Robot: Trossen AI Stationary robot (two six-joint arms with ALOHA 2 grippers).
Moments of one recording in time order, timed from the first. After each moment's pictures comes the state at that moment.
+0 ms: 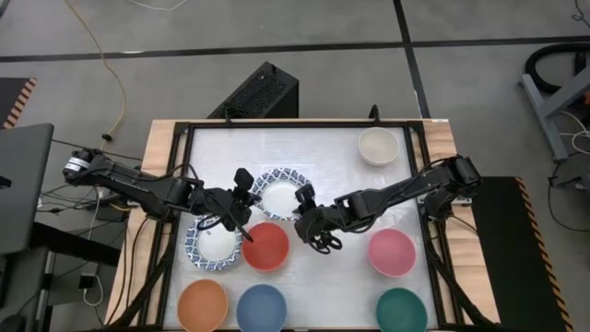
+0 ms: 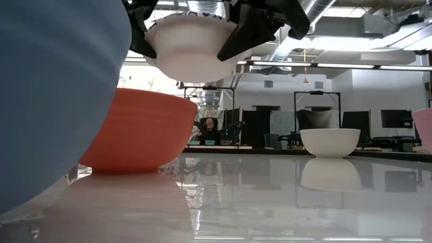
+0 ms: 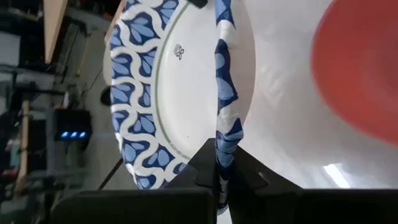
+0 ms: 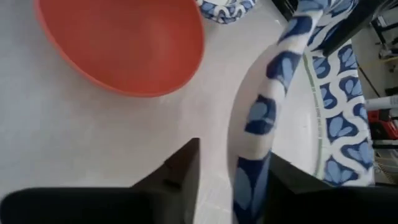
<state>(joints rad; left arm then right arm) -0.24 1.13 0.83 -0.33 -0.49 0.75 0.28 1.70 1.38 -0.49 0.43 -0.49</state>
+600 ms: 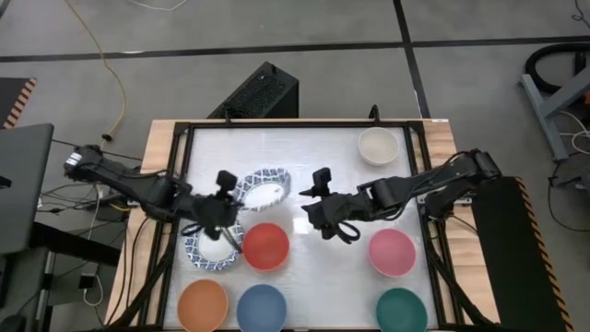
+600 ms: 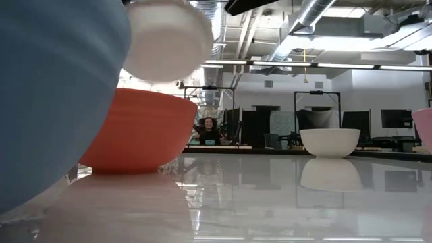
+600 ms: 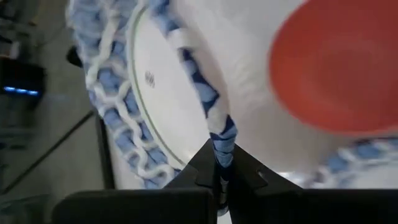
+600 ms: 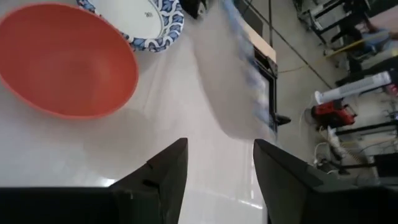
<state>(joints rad) -0.37 1.09 1.01 -0.77 -0.50 0.33 0.29 1.52 1.38 -0.50 0.55 -0.43</state>
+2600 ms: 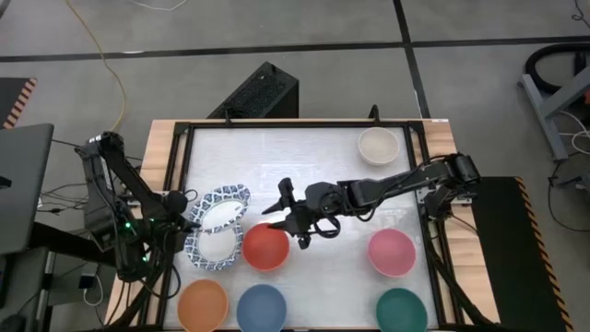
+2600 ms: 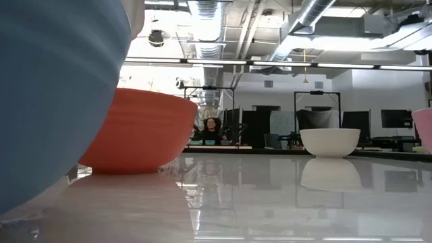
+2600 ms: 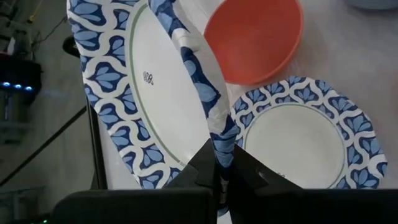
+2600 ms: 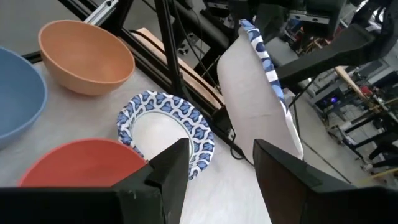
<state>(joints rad) -1.07 1.11 1.21 -1.41 -0.74 -0.45 0.20 1.69 1.38 0.05 0.07 -0.64</state>
